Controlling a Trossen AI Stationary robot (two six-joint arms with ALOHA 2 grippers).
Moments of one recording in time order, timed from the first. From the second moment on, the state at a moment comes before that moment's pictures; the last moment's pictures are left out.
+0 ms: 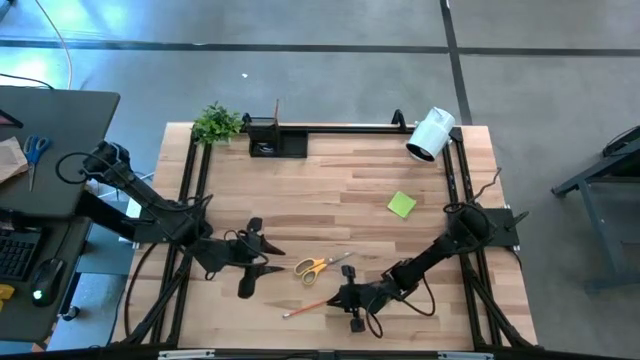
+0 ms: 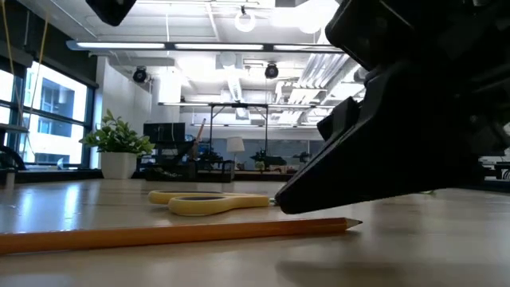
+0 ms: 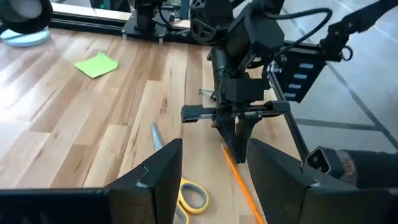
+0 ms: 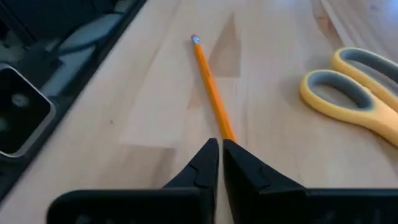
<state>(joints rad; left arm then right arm) -0.53 1.19 0.75 -0.04 -0.53 -0.40 0.61 2.09 0.94 0.62 0.34 0.30</state>
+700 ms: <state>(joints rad) -0.53 1.19 0.75 0.05 -0.54 -0.29 0.61 2.09 0.94 0.62 0.42 0.24</state>
